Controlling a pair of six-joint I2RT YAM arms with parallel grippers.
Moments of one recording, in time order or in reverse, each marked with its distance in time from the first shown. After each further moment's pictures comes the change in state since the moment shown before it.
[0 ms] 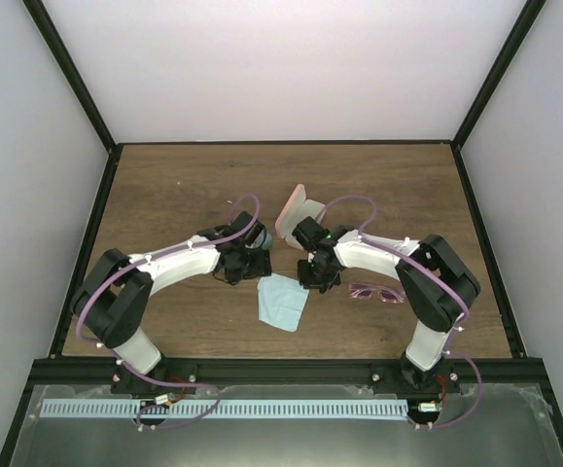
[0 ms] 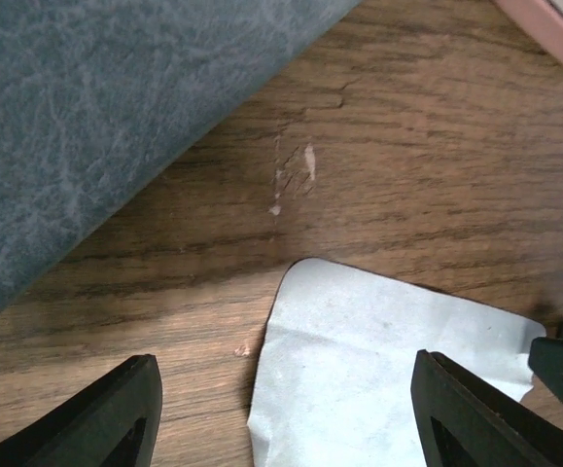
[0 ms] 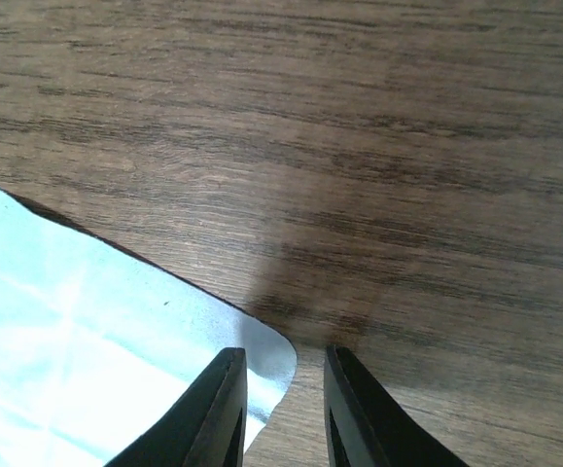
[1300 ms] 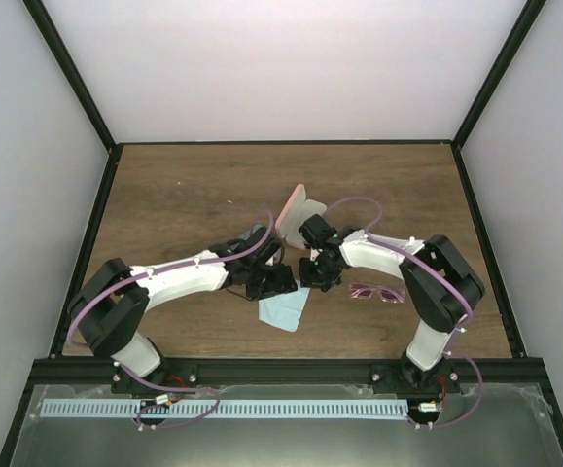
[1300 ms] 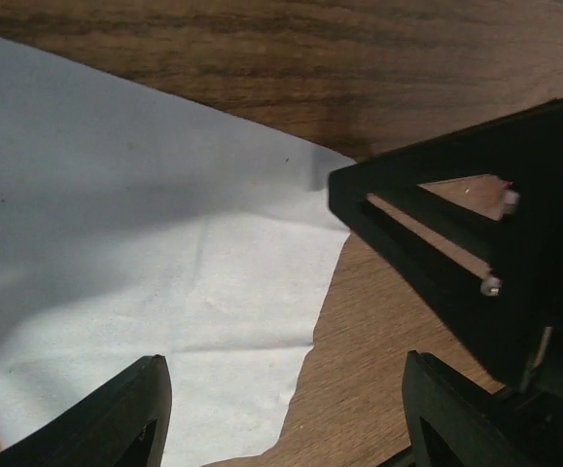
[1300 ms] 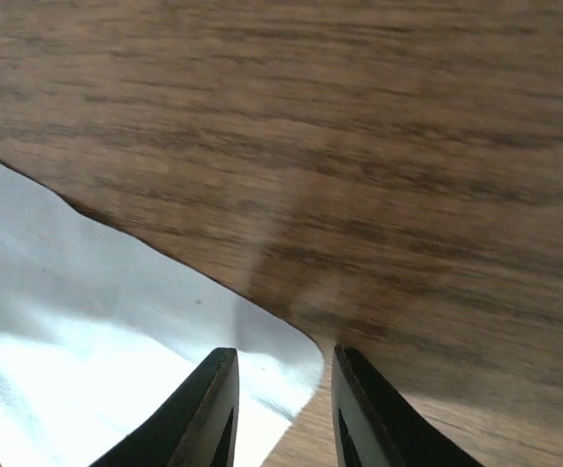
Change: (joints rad) left arm -0.174 -0.042 -0.051 0.103 0.171 -0.192; right arm -0.052 -0.035 -0.058 0.070 -0.116 -0.016
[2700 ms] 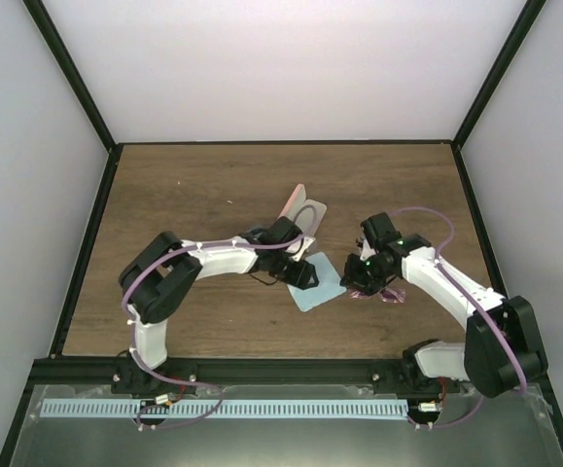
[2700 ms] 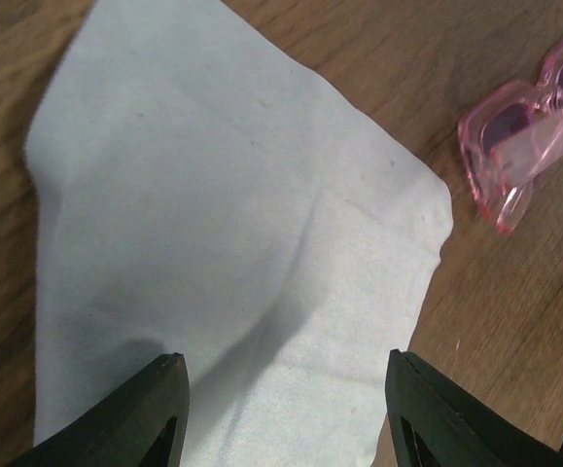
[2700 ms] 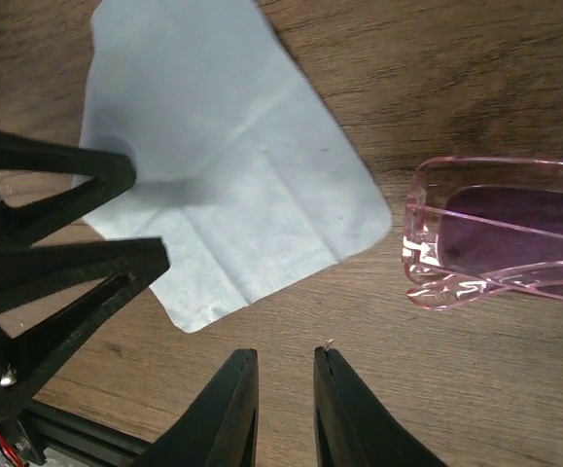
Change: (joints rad) left arm 0.035 0.351 0.238 0.152 0.153 0.579; right arm -0.291 -0.435 -0.193 -0.174 -0.120 -0.010
